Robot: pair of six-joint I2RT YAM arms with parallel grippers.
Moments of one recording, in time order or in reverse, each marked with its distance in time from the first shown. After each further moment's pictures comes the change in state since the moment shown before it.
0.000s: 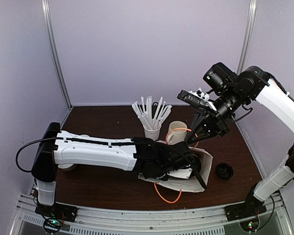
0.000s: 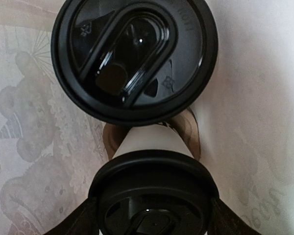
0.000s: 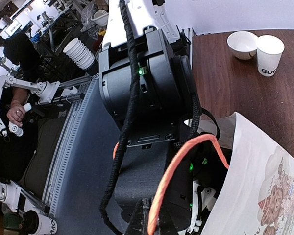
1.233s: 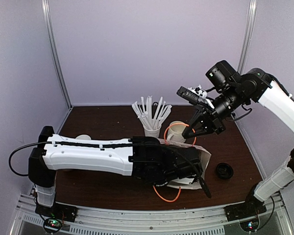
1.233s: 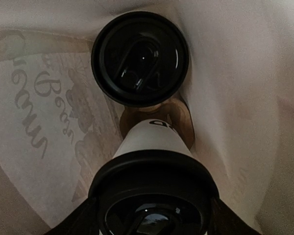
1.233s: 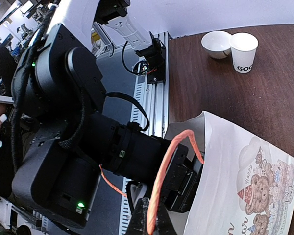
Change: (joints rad) left arm -0.105 0.000 0.193 -0.289 -0.086 -0.073; right arm -0.016 -0.034 -0.047 0.130 0.083 0.120
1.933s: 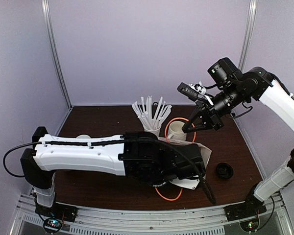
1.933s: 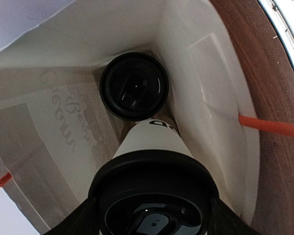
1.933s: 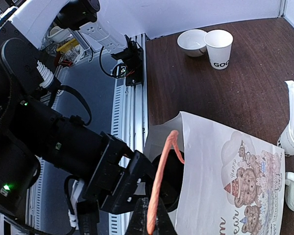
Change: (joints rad) left arm -0.047 -0.028 0.095 -0.077 0.097 0.019; right arm -0.028 0.002 0.019 0.031 0.075 0.047
